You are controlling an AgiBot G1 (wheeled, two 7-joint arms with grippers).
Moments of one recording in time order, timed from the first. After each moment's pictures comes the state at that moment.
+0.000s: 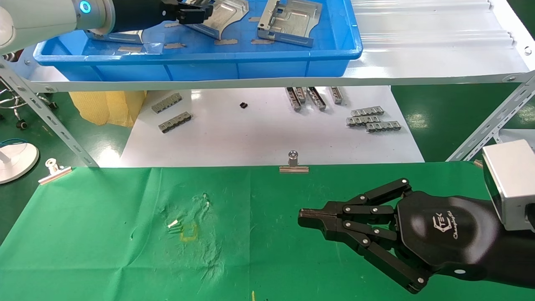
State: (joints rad) left arm -2.08 1.34 0.62 -0.03 1.45 0.73 -0.18; right arm 1.09 -0.58 -0.37 1.26 -0.66 -1.46 0.14
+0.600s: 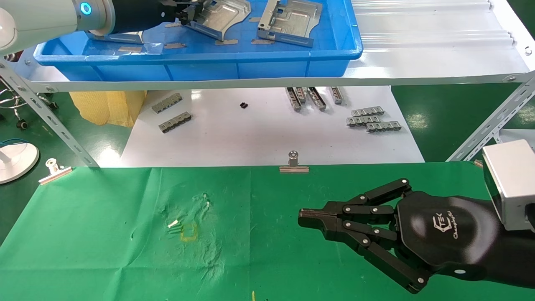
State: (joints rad) left arm -2.07 1.34 0.63 -0.05 1.46 0.71 -0.20; right arm 1.09 -0.58 -0.37 1.26 -0.66 -1.46 0.14
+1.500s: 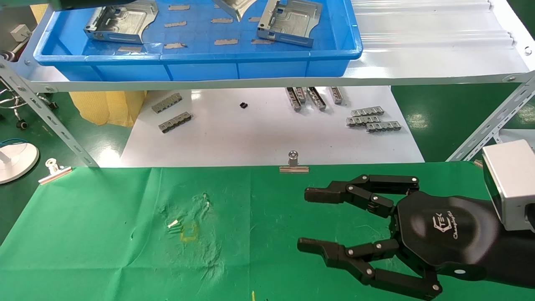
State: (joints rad) left arm -2.09 1.17 0.51 -0.14 1.24 1.24 0.01; right arm 1.09 -0.58 -0.37 1.26 -0.66 -1.46 0.14
